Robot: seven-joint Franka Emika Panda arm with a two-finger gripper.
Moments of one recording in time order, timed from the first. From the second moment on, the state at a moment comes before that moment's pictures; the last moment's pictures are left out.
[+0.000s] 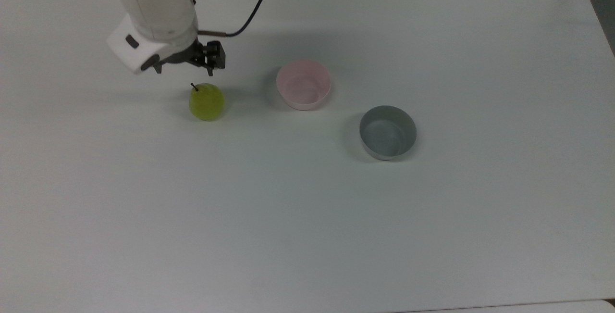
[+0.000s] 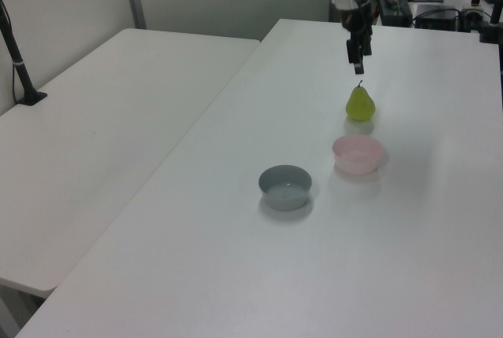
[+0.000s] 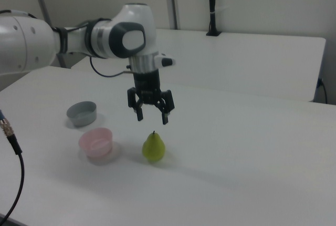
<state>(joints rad) 0.08 0.36 -0.25 -1.56 -0.07 1.74 -0.18</state>
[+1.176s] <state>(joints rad) 0.10 0.50 -0.25 -1.61 -0.12 1.80 -0.18</state>
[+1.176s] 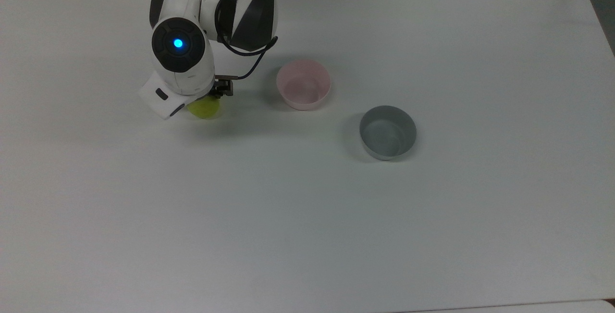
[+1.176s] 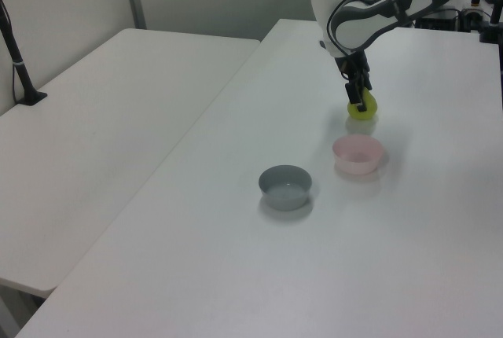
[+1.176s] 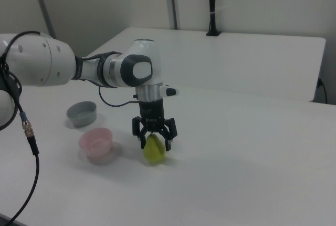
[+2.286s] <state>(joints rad) 0.12 0.48 -0.25 -1.60 -0.12 1.83 -0.11</state>
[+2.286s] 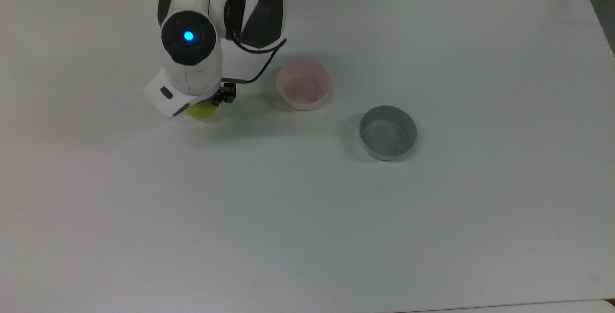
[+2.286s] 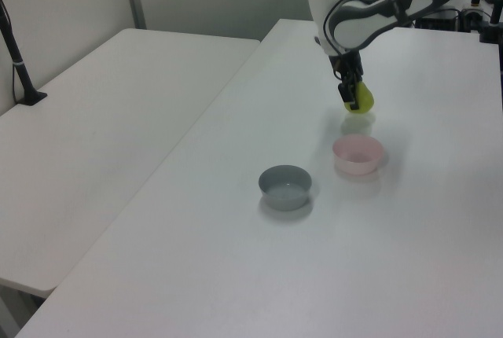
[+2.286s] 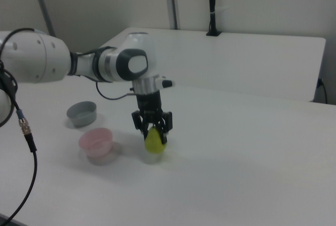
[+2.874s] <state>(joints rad) 0.12 0.31 -0.25 -1.58 -0.11 1.73 -0.11</state>
